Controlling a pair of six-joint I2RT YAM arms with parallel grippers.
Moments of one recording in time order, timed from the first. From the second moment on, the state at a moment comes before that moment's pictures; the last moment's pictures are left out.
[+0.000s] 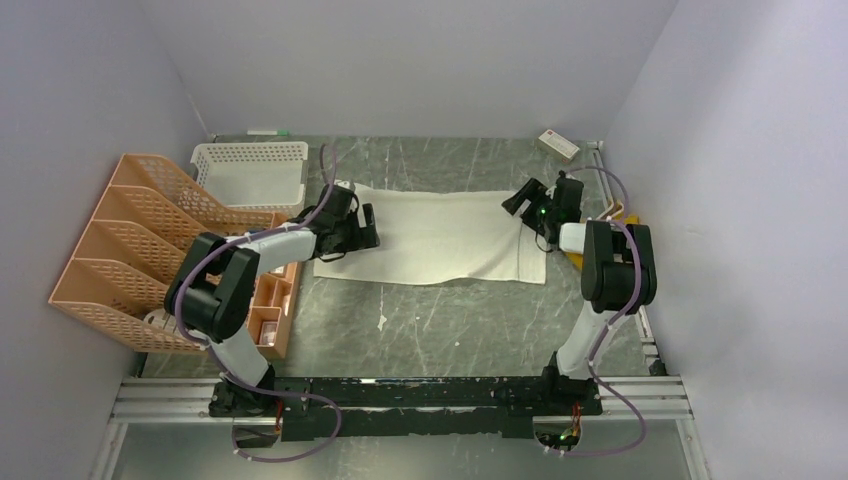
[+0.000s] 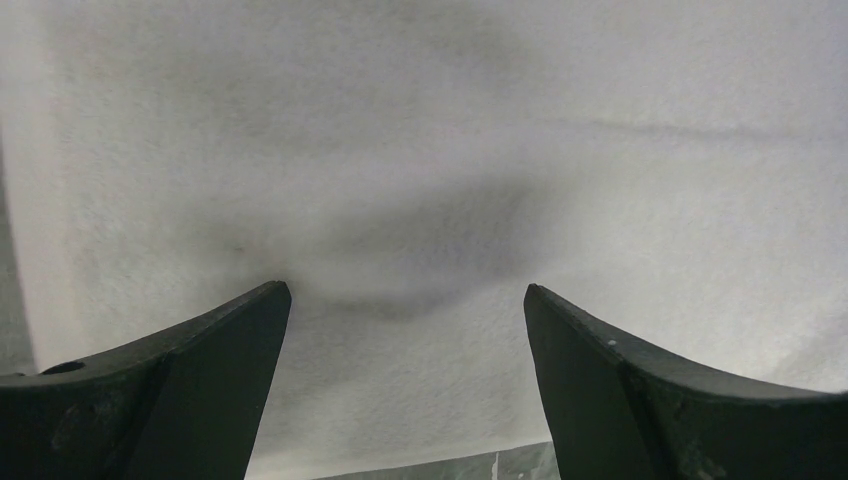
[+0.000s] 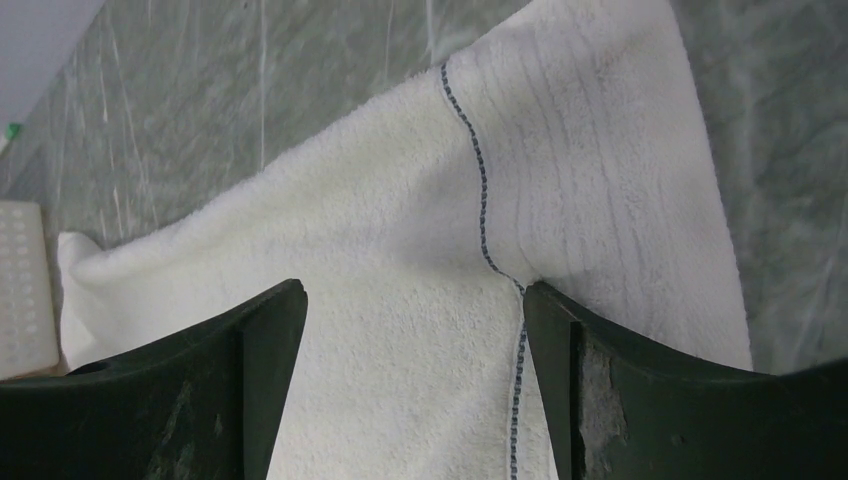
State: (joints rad) left arm -0.45 1.71 0.94 -0.07 -0.03 -0.53; right arm -0.07 1.85 0.87 0.39 -0.28 0.57
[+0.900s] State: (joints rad) left arm -0.45 1.58 0.95 -0.08 -0.08 -0.53; right arm 0.00 1.40 0.59 0.18 -0.05 0.57
